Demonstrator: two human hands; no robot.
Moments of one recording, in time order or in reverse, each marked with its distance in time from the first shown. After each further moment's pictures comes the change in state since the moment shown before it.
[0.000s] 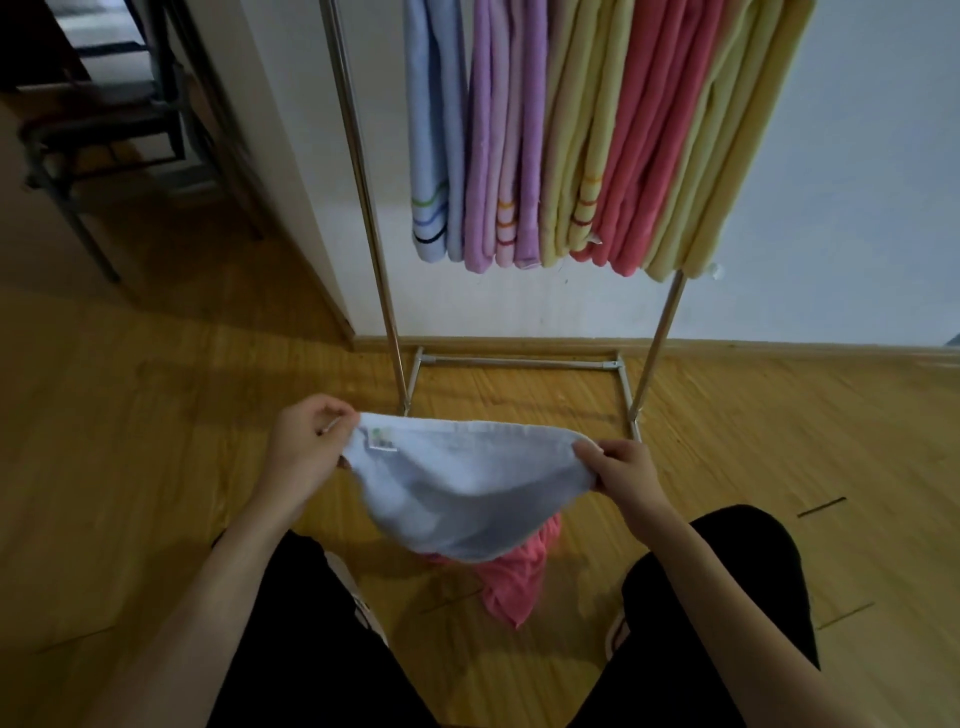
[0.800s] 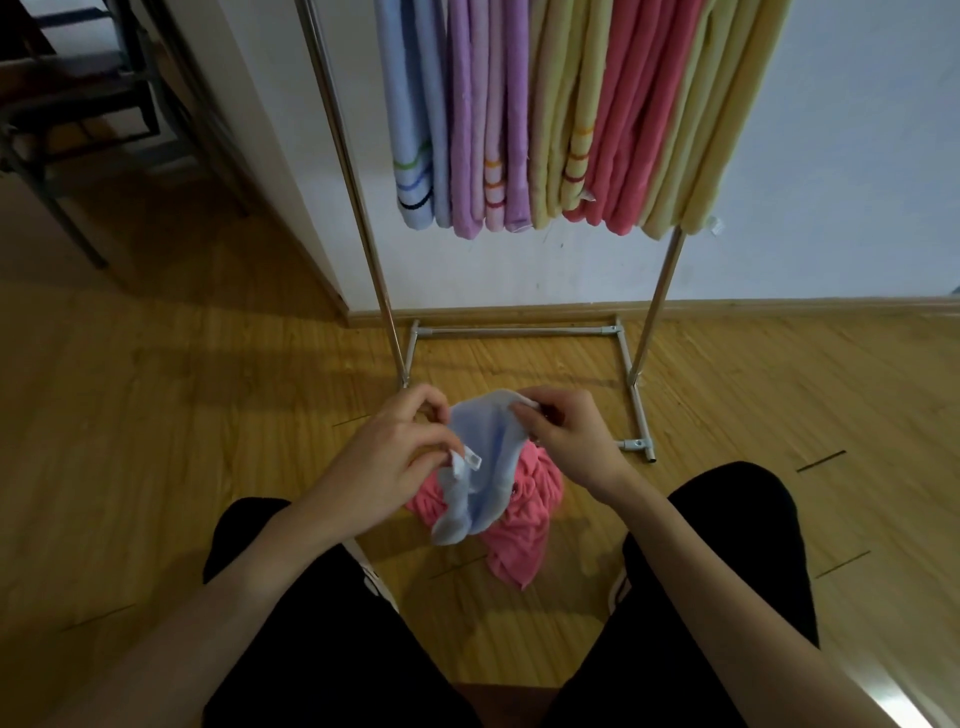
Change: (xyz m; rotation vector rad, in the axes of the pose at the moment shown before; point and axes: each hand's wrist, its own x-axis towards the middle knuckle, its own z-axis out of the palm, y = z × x) left_hand -0.047 0.037 0.029 0.421 -0.485 0.667; right_hand -0.034 -0.055 0.037 -0.123 -0.216 -0.433
